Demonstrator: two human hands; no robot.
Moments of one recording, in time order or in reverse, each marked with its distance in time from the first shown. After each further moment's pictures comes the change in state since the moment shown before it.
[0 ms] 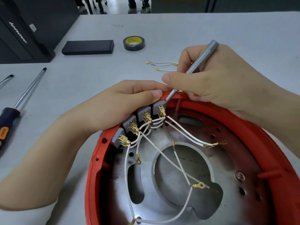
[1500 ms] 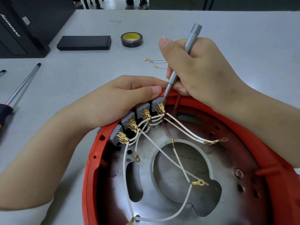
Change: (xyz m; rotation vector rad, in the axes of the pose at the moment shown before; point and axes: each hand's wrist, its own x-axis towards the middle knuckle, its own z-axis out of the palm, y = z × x) left_hand 0.001 0.000 0.003 -0.156 -0.014 -0.041; right_hand 0.012 0.004 0.020 0.075 0.083 -0.129
